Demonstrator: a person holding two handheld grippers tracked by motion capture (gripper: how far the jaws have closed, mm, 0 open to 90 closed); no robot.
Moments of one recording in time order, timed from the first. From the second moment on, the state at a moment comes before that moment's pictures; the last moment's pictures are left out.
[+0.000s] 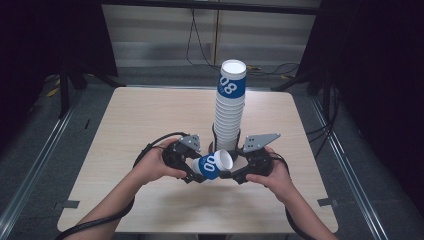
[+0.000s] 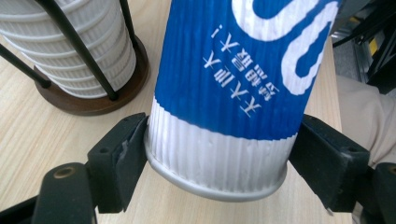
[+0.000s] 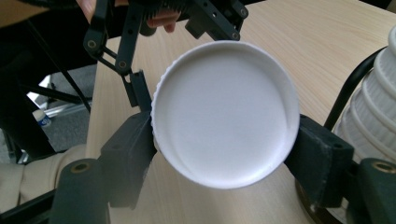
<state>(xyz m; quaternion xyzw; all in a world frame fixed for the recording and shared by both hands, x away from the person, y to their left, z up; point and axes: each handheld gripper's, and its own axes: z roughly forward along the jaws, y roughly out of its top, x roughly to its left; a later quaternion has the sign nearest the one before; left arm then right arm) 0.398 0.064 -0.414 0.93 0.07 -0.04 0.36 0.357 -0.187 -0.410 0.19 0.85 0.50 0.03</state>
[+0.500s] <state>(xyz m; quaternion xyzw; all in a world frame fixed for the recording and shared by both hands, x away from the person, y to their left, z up) 0.397 0.058 -0.406 0.95 0.06 -0.02 0.30 0.360 -0.182 -0.404 0.18 0.89 0.42 0.03</state>
